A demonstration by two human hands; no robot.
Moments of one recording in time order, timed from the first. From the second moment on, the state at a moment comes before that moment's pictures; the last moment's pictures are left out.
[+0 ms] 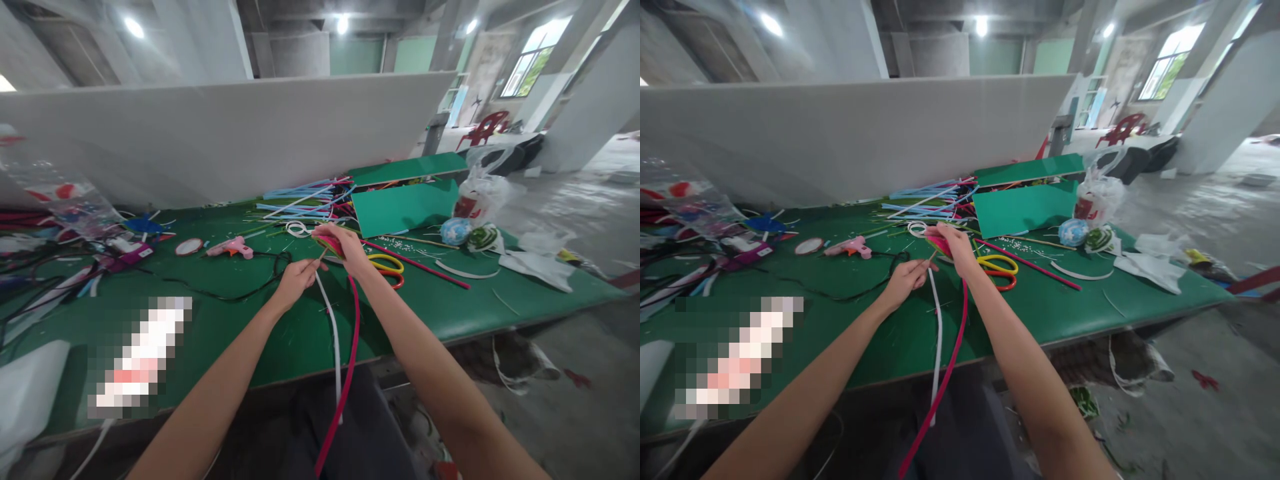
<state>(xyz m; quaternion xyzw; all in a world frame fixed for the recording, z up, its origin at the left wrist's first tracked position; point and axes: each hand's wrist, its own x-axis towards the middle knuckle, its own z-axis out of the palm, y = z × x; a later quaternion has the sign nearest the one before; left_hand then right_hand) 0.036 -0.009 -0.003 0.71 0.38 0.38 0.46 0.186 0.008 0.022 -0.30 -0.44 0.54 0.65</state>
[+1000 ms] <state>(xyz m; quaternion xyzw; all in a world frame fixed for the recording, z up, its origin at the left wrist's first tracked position) 0.028 -0.012 0.002 0.84 0.39 0.29 0.23 0.191 0.002 0.021 -0.36 -0.58 0.51 0.52</state>
